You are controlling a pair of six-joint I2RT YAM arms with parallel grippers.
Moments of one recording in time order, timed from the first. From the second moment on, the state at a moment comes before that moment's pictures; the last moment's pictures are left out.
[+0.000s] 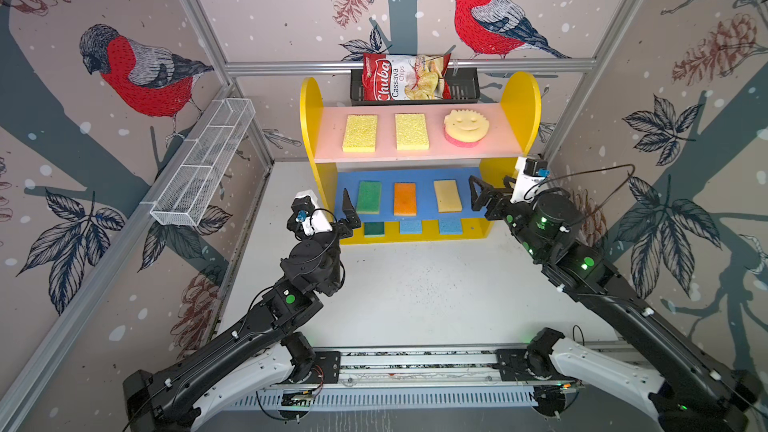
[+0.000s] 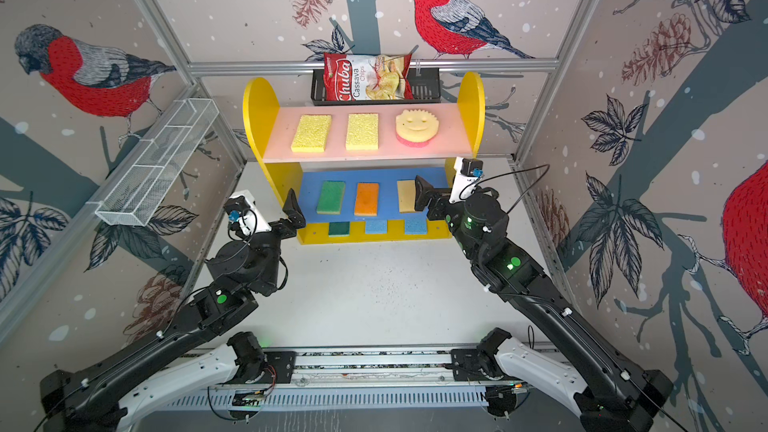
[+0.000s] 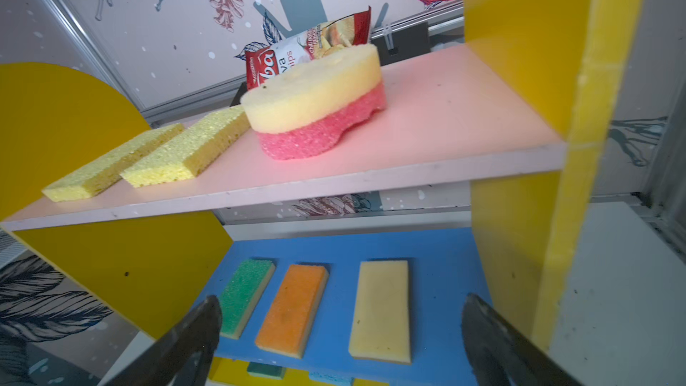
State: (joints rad) left arm -0.84 0.76 0.69 0.26 -0.94 -0.07; right arm 0.70 0.89 0.99 -0.17 0.35 0.29
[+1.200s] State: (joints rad) left arm -0.72 0.71 0.66 -0.03 -0.81 -0.34; right arm 0.79 1.40 0.76 0.25 -0.18 0.60
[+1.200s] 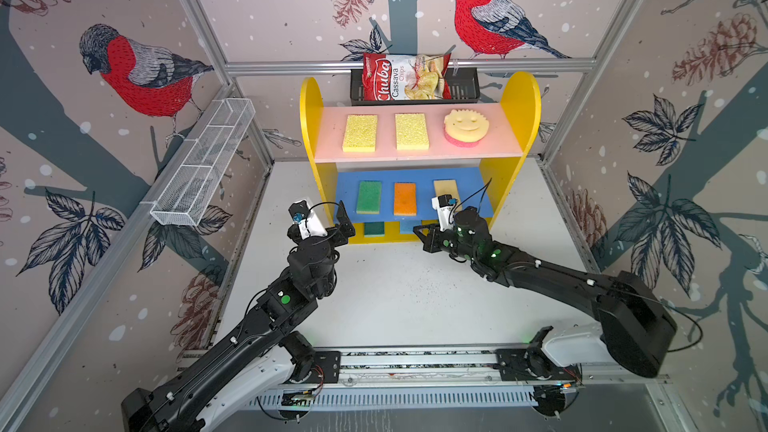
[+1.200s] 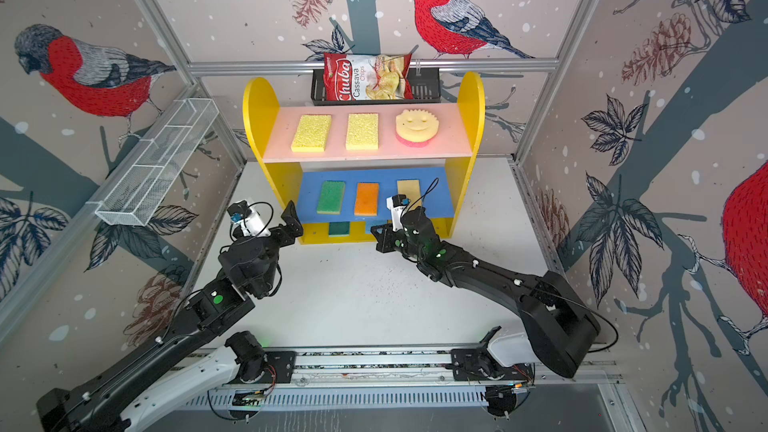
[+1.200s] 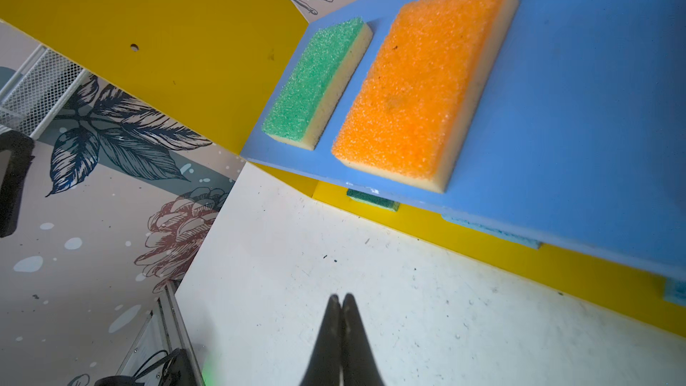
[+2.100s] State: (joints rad) left arm -0.72 0.70 0.66 -0.03 -0.79 -0.33; right arm 0.76 1.59 0.88 0.31 -0.14 0.60
